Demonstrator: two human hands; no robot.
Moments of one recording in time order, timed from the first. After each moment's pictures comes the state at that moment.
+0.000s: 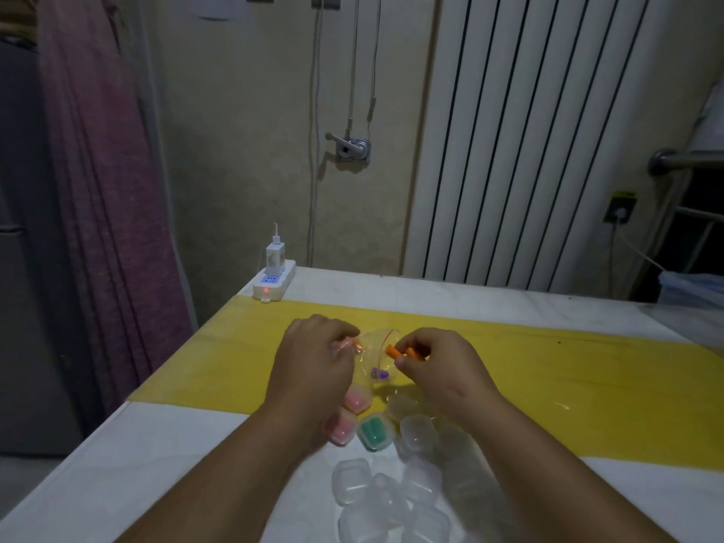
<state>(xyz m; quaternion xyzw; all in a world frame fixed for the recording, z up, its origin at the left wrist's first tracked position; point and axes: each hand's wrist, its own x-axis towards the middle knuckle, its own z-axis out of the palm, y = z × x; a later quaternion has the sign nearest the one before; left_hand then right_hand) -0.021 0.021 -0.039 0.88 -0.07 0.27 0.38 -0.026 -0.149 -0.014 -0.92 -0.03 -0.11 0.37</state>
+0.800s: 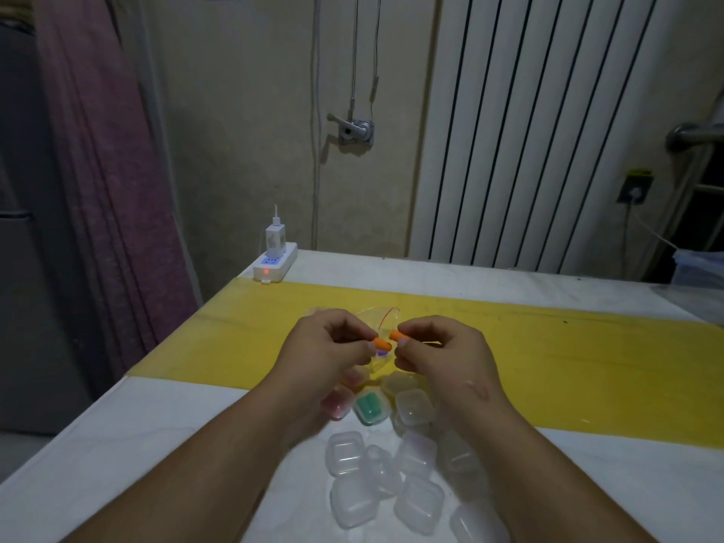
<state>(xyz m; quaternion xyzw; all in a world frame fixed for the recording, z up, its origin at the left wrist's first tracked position) -0.042 0.004 -0.040 0.66 -0.04 0.03 0.75 -0.047 -0.150 -0.033 -0.77 -0.02 -0.14 0.62</state>
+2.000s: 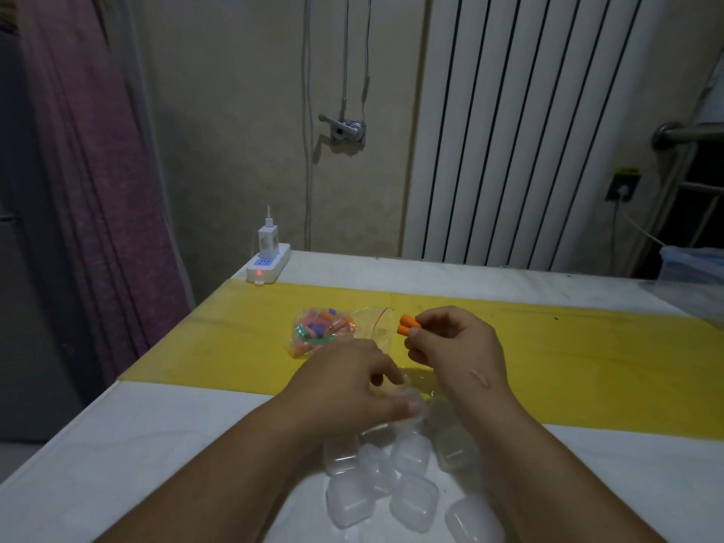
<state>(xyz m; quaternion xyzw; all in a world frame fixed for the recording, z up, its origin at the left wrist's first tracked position) -0.052 -0.004 -0.033 0.94 -0.23 0.06 0.24 -0.045 -0.159 -0.029 -0.75 0.03 -0.18 0.64</state>
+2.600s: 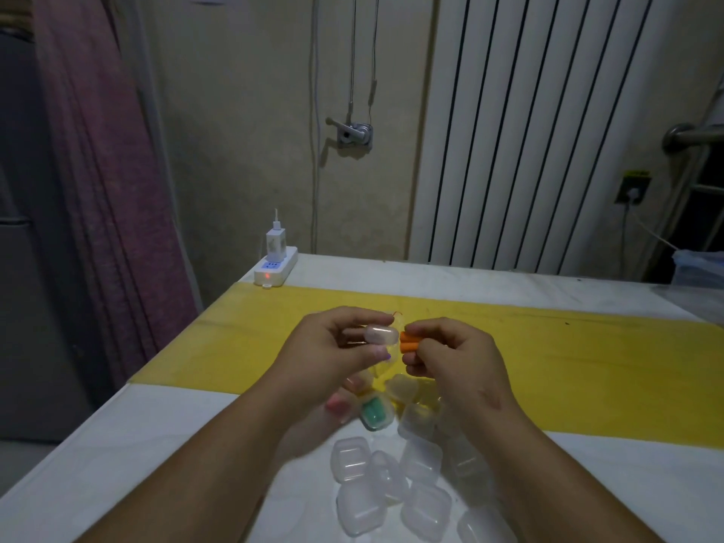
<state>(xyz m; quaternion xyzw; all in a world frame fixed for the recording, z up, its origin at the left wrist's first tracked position) -0.050 0.015 -0.021 0.73 -0.16 0.05 0.66 -0.055 -0.148 -0.027 -0.73 -0.01 -0.15 0.67</state>
